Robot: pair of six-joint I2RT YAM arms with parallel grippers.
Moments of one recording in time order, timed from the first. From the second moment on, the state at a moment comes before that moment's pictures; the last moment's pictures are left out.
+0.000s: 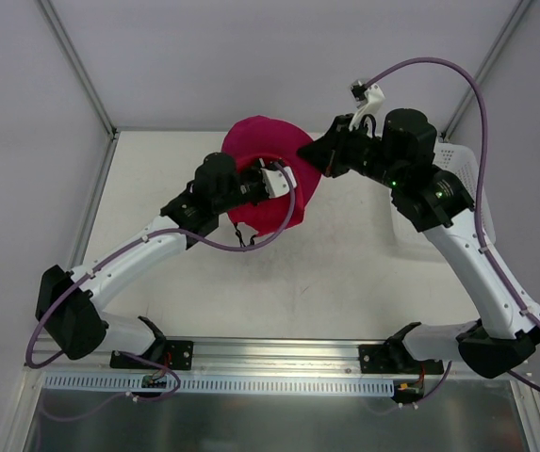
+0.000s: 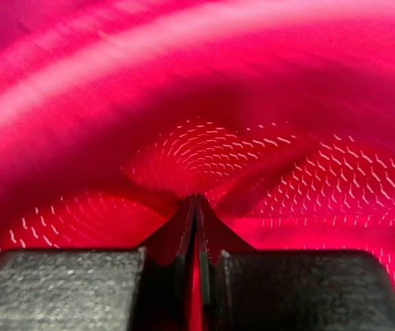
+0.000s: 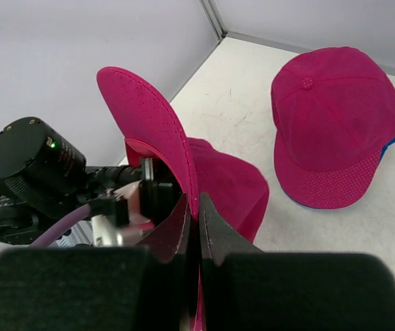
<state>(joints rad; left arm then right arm) -0.71 1.34 1.14 0.01 0.23 0.66 0.61 1.30 1.66 -0.53 -0.24 0.40</state>
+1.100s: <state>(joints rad) -0.58 0.93 1.14 0.00 0.21 0.29 0.61 1.43 1.59 0.16 -0.03 -0.33</state>
